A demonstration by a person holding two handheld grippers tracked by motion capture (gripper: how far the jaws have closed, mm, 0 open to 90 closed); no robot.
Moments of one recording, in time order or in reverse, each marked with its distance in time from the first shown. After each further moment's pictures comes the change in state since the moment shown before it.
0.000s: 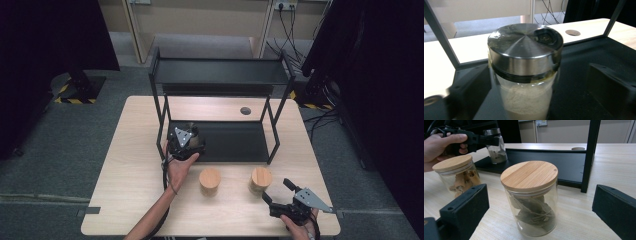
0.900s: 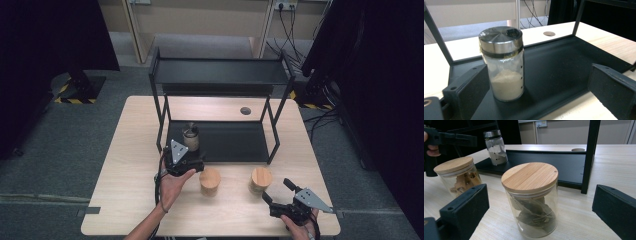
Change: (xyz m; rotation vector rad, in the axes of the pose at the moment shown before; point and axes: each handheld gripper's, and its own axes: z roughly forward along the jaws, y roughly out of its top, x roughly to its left) left arm 0.006 -0.013 -0.062 -0.038 -0.116 0.025; right arm 0.000 -0.001 -0.001 -0.009 0.002 0.005
